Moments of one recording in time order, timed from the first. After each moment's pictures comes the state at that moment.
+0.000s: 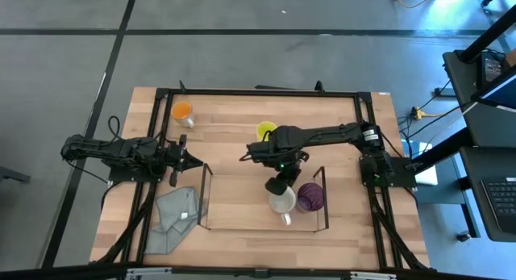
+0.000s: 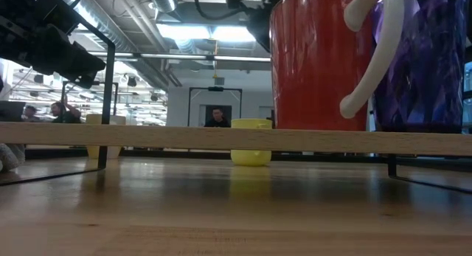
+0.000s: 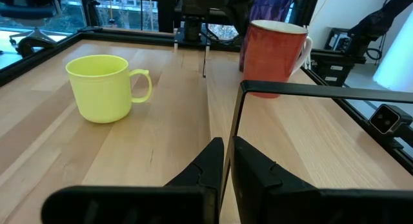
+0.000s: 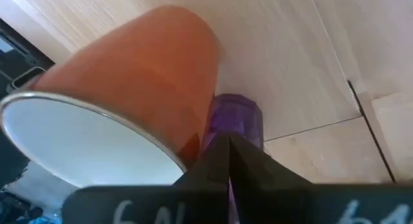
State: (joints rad) left arm -0.10 0.06 0.09 -0.23 -0.04 -0.12; right arm 0.06 2.08 1.92 -1.54 -0.44 0.62
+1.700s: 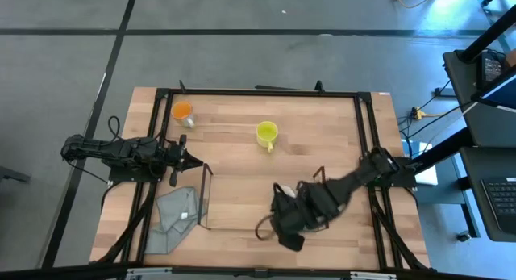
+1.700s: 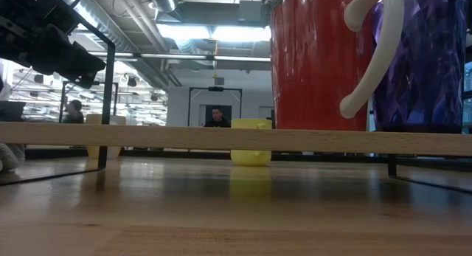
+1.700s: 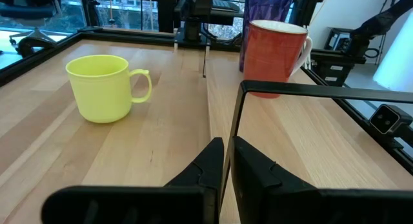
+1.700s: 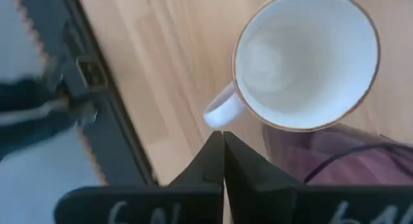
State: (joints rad) left arm -0.10 0.06 0.09 -0.23 -0.04 -0.12; right arm 0.54 2.08 2.27 -1.54 0.07 0.90
